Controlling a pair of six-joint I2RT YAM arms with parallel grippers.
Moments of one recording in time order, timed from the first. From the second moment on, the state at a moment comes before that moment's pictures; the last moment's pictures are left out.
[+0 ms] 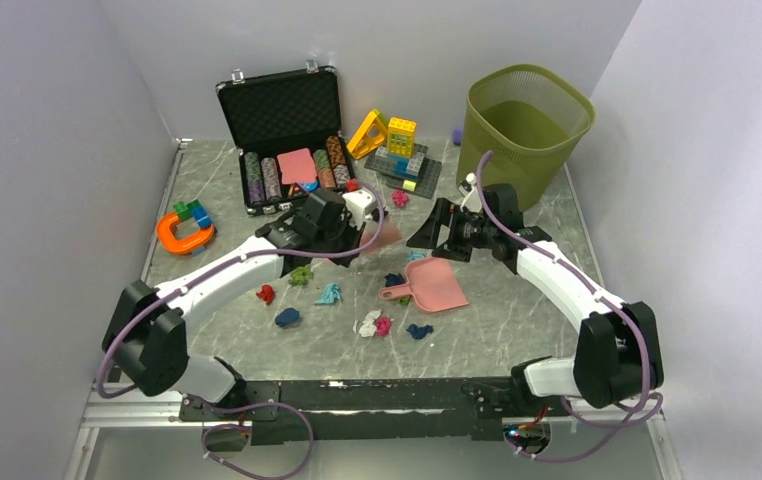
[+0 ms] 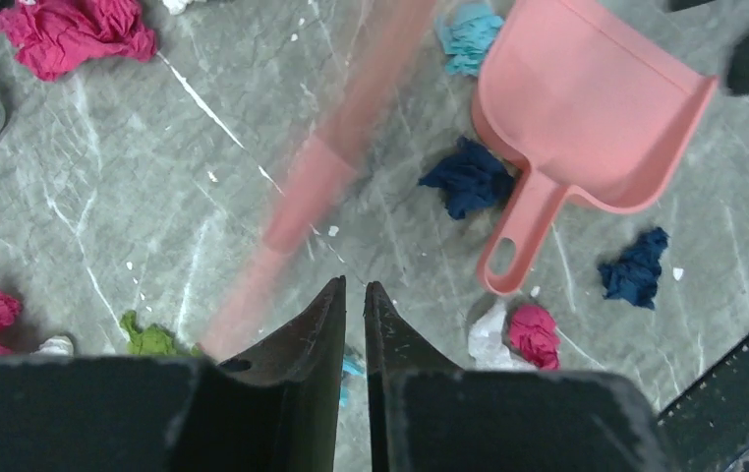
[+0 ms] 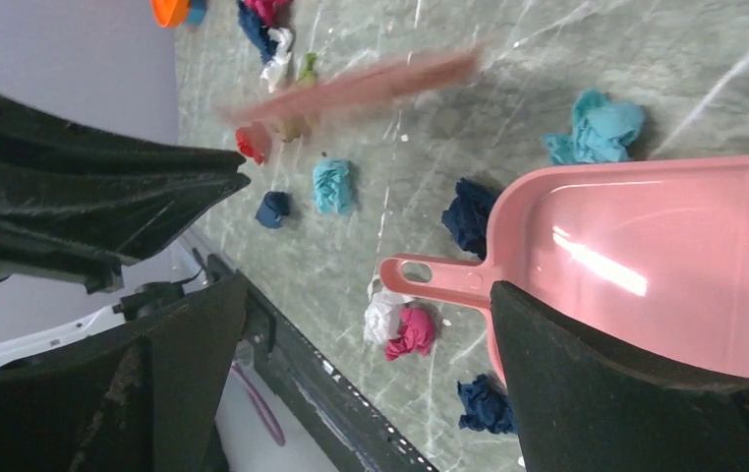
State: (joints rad) left arm -0.68 1.46 1.07 -0.36 0.08 -0.06; right arm 0.29 1.31 0.87 -0.27 -0.57 0.61
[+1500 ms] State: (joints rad) left arm -0.52 1.87 1.18 -0.29 0.24 -0.32; right arm 0.34 1.27 0.85 -0.24 -0.52 0.62
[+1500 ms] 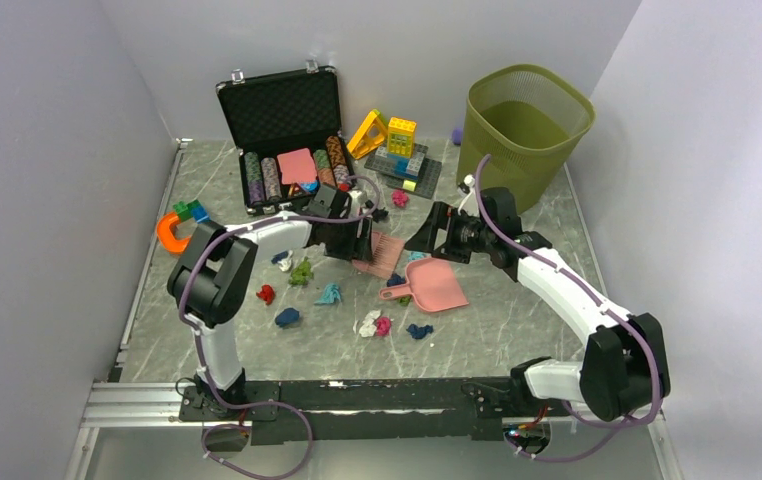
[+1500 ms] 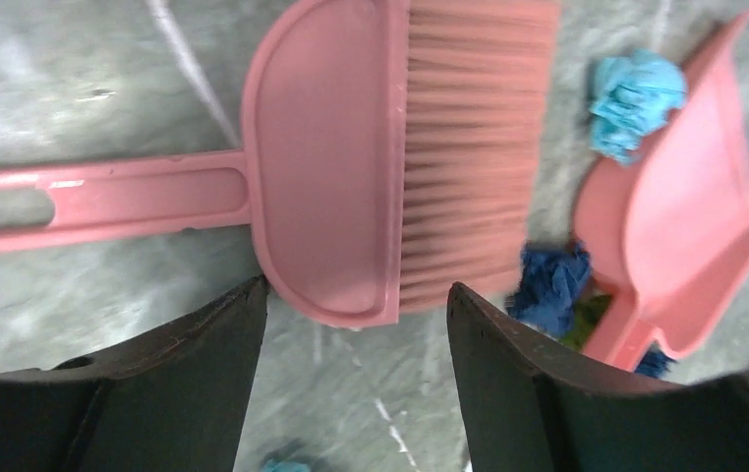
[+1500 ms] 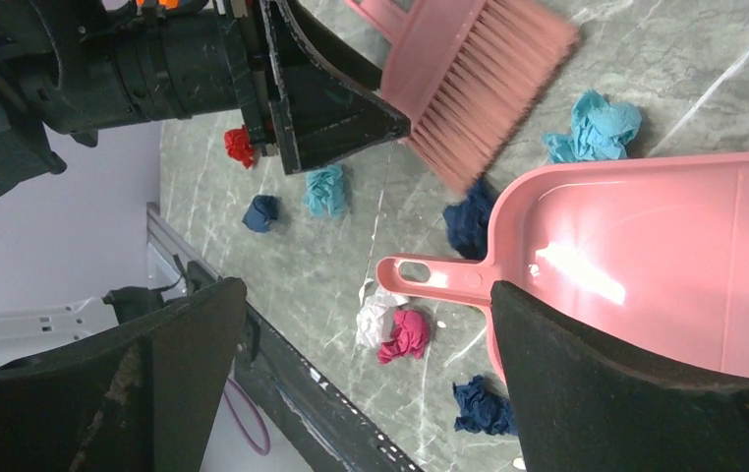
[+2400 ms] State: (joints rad) left arm -0.52 1.87 1.46 -0.57 0.13 0.20; right arm 0.30 1.24 0.85 -0.29 -0.50 0.59
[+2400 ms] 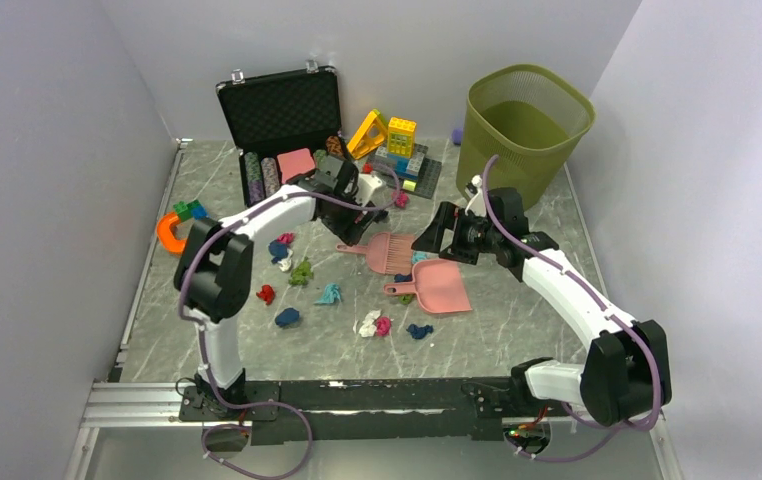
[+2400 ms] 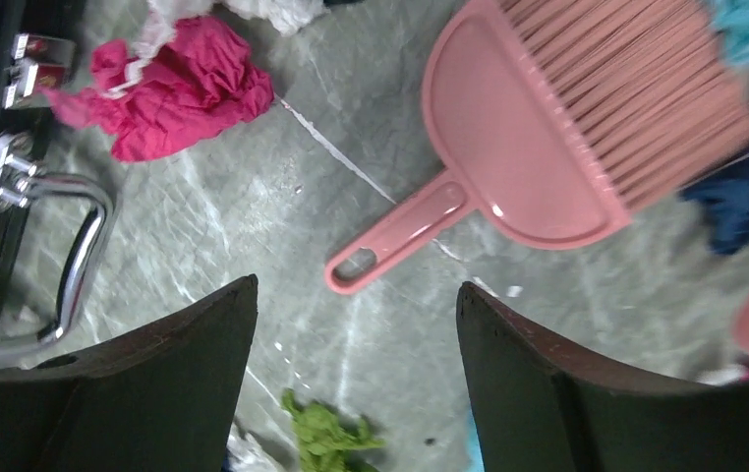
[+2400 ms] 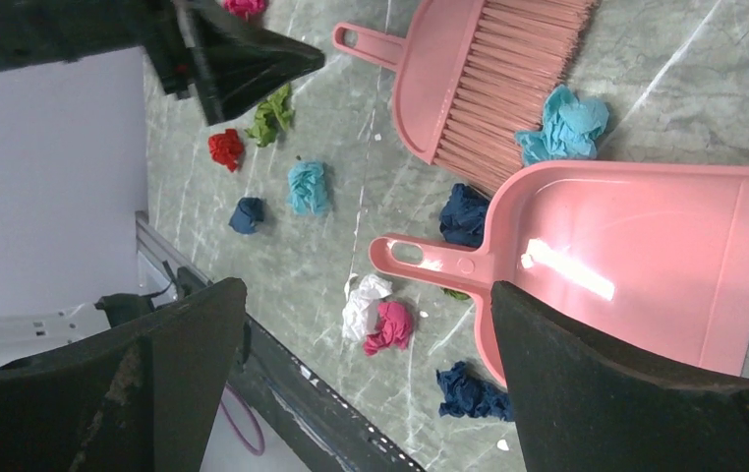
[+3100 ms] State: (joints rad) left arm -0.52 2.10 1.56 -0.69 0.14 0.54; right arm 0.29 1.24 0.88 -0.35 -0.51 0.58
